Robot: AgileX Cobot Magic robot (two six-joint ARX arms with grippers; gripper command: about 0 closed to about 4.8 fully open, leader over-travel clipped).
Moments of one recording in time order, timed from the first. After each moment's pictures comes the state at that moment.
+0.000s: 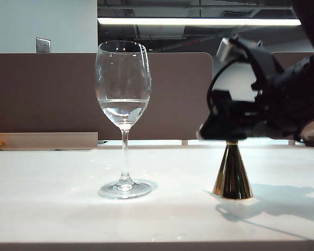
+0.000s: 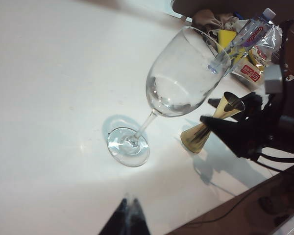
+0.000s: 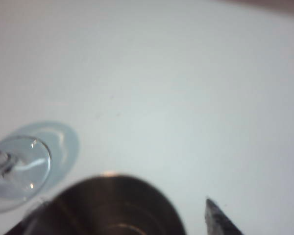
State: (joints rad) left arm -0.05 0.01 0.40 -0.71 0.60 -0.29; right arm 0.60 1.32 0.34 0.64 0.00 0.00
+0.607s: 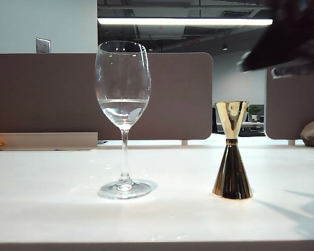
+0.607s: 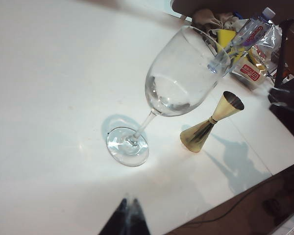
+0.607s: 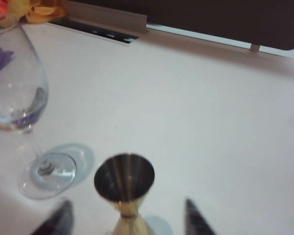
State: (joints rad) left arm -0.05 0.01 0.40 -0.71 0.60 -0.29; right arm 0.61 0.64 0.29 0.14 0.03 -0.01
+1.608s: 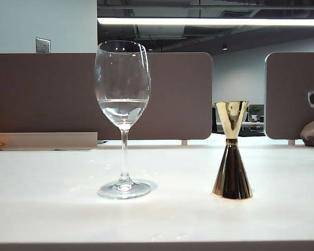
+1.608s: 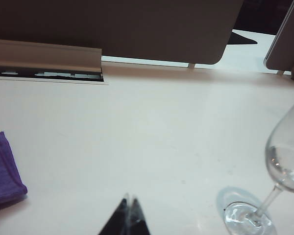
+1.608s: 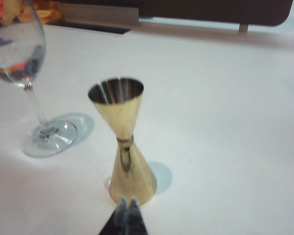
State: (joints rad) left arm -0.05 0.01 0.27 -0.38 0.21 -0.11; right arm 0.61 0.09 0.04 -0.11 0.05 0.06
